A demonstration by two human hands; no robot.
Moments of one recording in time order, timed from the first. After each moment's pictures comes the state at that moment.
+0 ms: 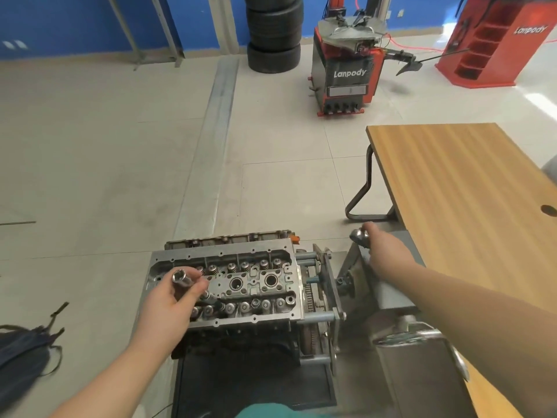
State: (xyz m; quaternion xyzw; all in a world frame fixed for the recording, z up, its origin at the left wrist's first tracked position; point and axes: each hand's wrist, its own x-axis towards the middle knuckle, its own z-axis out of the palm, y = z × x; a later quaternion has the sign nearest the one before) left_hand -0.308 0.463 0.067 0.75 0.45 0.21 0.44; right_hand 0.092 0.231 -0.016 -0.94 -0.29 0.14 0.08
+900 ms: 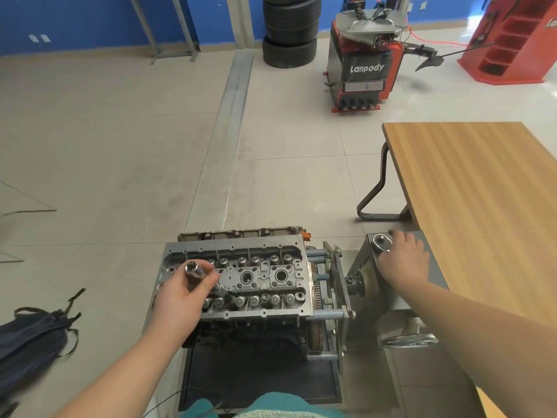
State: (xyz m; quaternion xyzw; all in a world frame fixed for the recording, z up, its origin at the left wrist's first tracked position) left_hand -0.312 0.467 0.055 0.73 0.47 0.20 0.45; right_hand 0.070 0.228 -0.028 -0.97 -0.19 0.09 0.10
